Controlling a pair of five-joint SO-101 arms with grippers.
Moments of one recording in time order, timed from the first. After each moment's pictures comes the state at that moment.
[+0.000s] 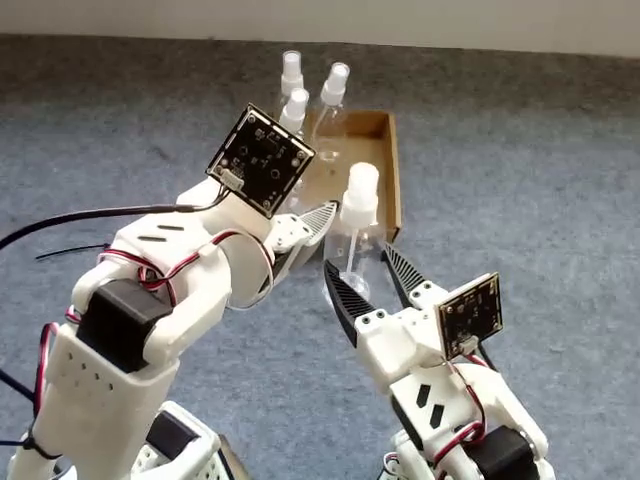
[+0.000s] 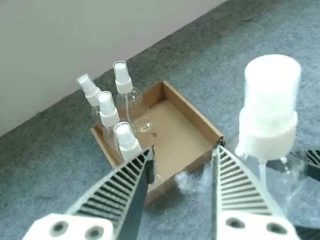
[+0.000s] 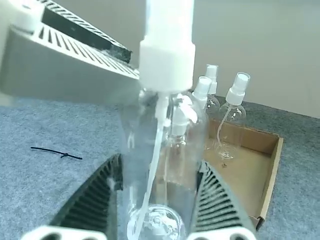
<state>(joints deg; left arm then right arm) 31.2 -43.2 13.7 70.6 -4.5 -34.7 -97.1 61.9 53.7 -0.7</state>
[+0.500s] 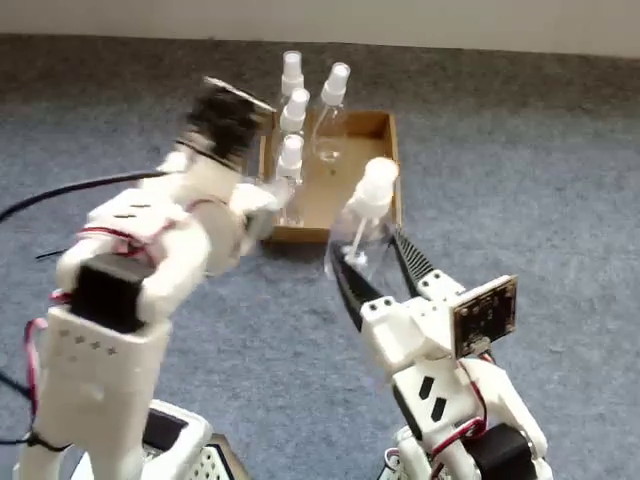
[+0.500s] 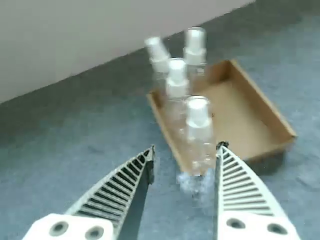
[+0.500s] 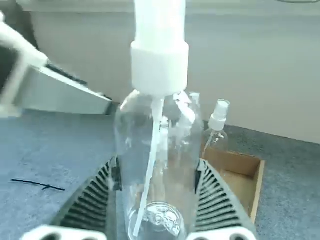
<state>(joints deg) 10.9 -42.3 13.8 70.8 -4.4 -28.7 -94.3 61.9 45.8 -0.7</state>
